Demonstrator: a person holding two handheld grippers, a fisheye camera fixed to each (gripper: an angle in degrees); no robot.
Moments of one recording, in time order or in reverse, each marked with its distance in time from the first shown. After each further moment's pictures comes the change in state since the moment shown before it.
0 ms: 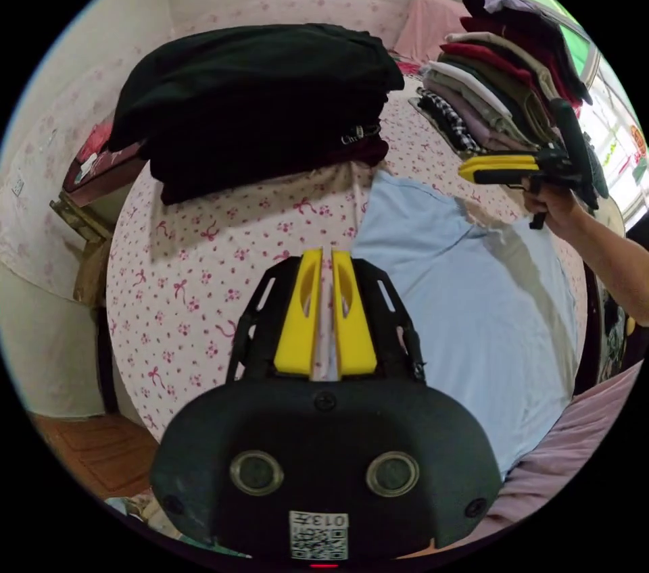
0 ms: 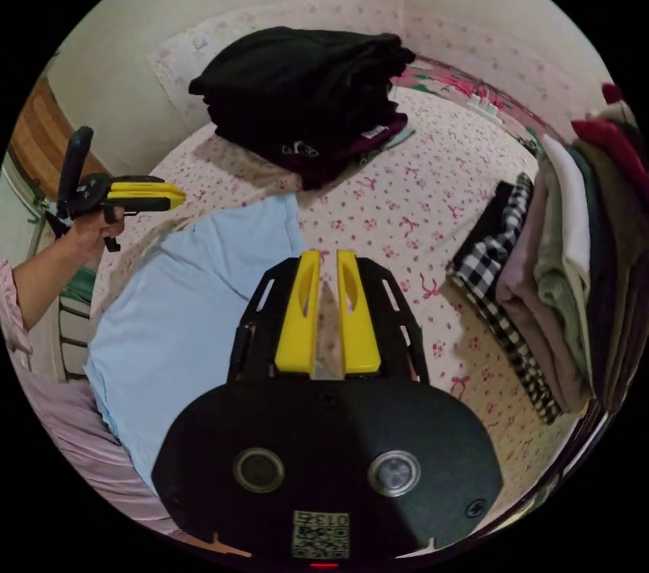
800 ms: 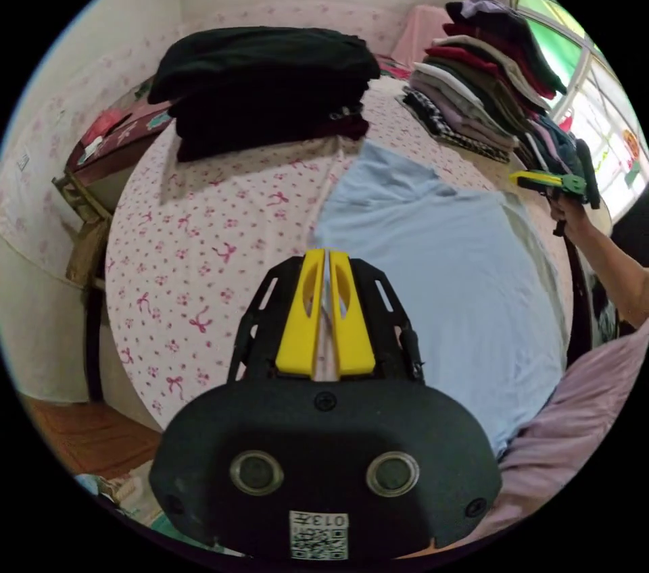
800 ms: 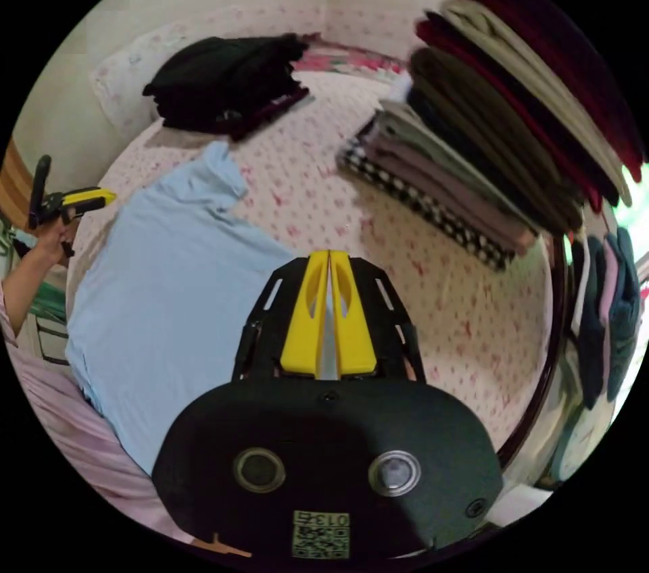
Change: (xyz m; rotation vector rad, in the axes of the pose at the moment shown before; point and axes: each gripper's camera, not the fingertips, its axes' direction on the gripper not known) left arm 0.027 0.102 -0.027 0.016 0.065 -0.012; right arm 0.060 0.162 -0.098 -0.044 0.233 0.252
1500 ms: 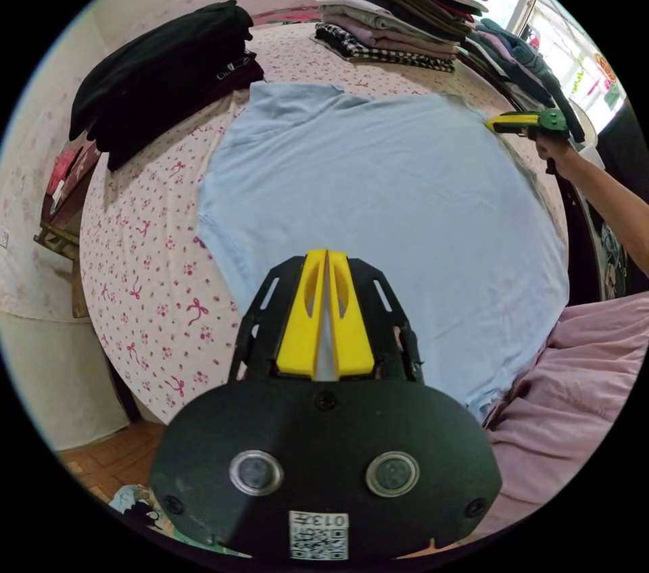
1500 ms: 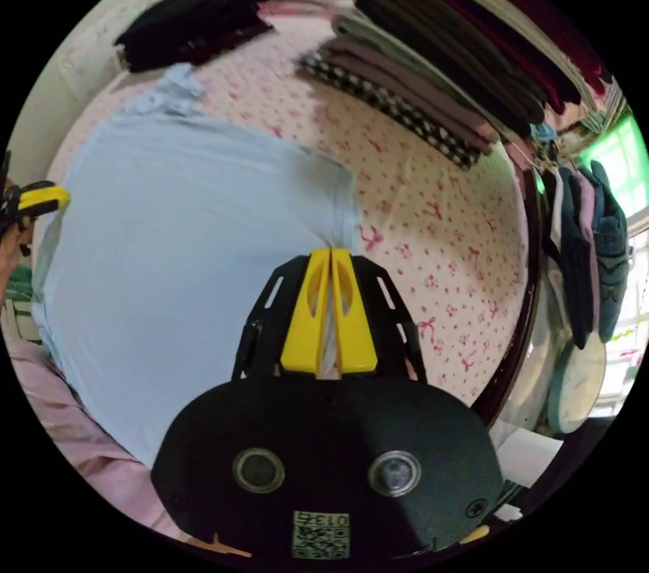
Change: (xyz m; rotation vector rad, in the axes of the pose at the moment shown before) left arm 0.124 0.054 0.017 -0.181 -0.013 0.211; right arm 0.062 0.116 -0.067 -0.158 0.135 0.025
